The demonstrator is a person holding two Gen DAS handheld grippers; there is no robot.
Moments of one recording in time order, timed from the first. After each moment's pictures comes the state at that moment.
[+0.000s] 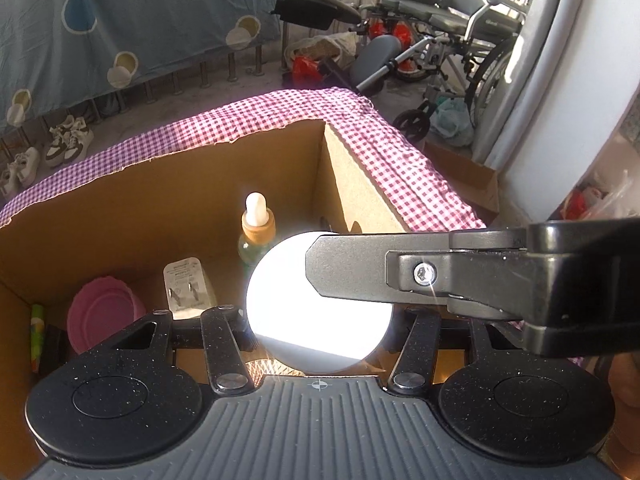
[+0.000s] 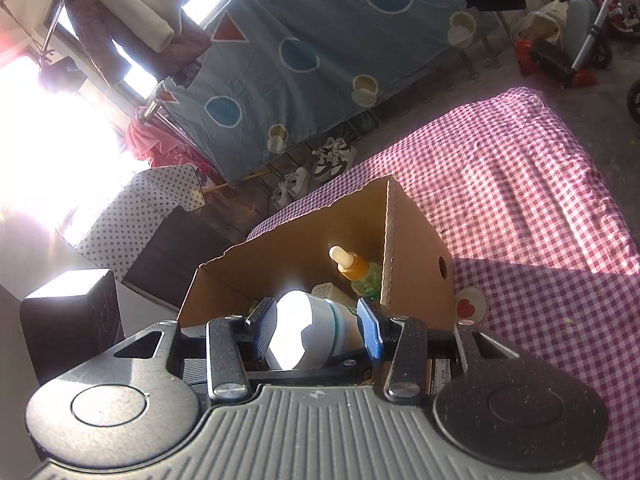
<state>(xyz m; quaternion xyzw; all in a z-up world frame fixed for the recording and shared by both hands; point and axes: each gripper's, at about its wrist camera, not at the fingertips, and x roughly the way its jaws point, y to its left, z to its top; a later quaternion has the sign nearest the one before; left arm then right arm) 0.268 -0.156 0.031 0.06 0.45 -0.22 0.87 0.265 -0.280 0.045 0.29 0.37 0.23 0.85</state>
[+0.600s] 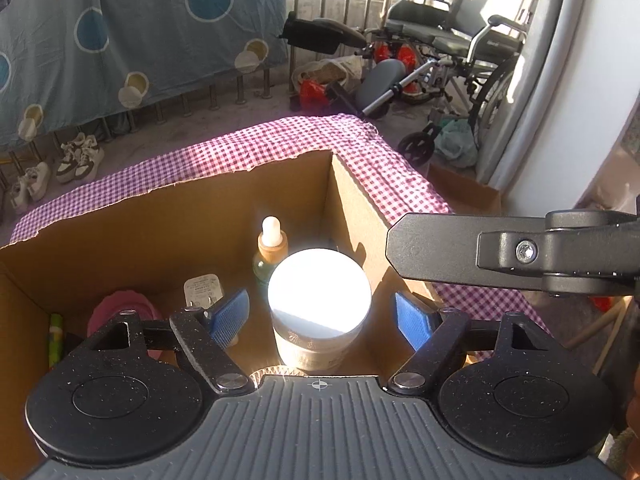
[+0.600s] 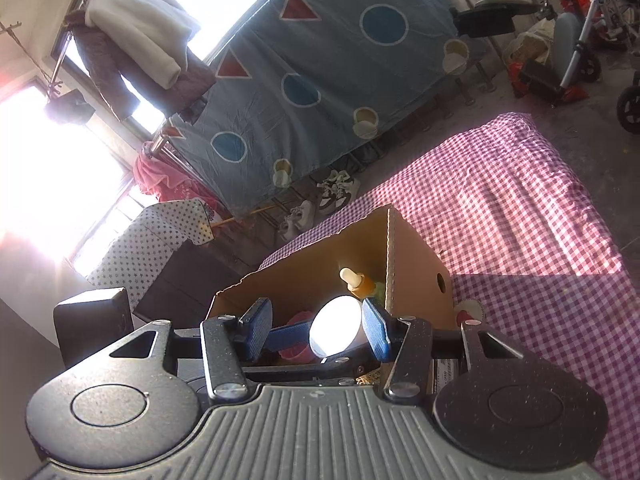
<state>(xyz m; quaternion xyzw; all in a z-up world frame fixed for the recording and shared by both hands) 0.255 -0.154 0.053 0.06 0.41 -0.21 0.89 0.229 -0.293 0.065 0.32 0.32 0.21 0.87</state>
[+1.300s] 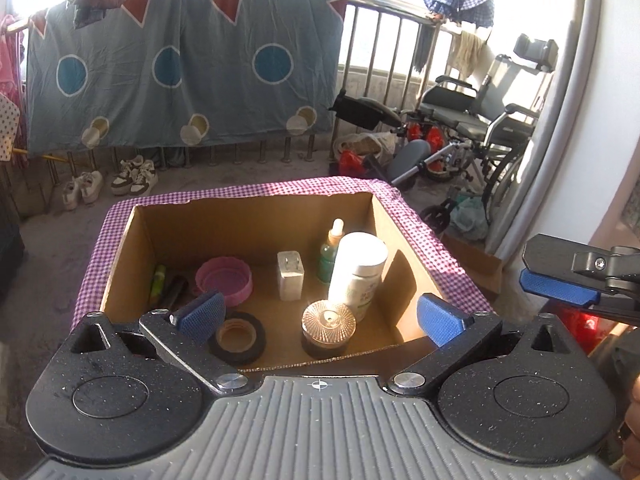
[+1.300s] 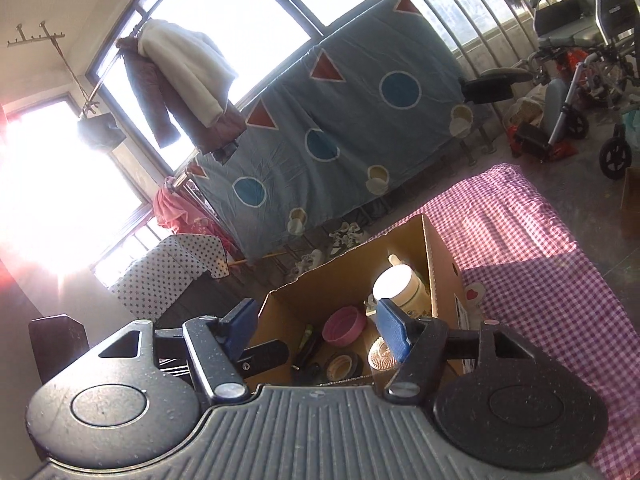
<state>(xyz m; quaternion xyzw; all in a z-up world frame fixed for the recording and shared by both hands) 0.141 -0.071 0.105 -0.02 0.32 -0.15 0.93 0.084 -0.267 0.111 0.29 0.24 0.18 0.91</state>
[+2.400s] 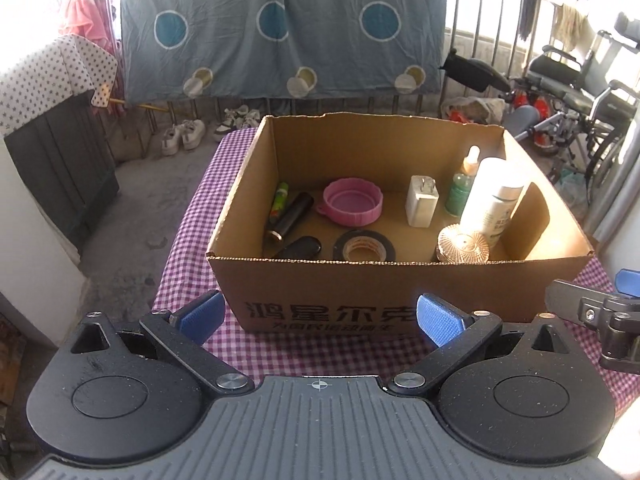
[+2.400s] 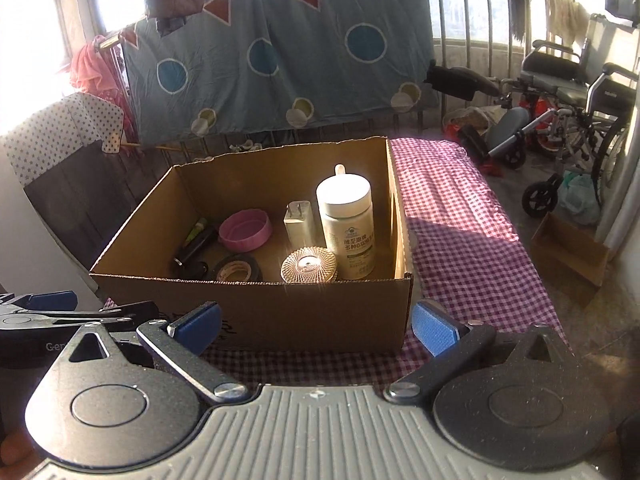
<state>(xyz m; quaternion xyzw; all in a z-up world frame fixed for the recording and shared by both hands) 0.122 -0.029 0.061 0.01 0.38 0.00 0.93 0.103 -0.169 0.073 0.06 0.35 0.06 0.93</state>
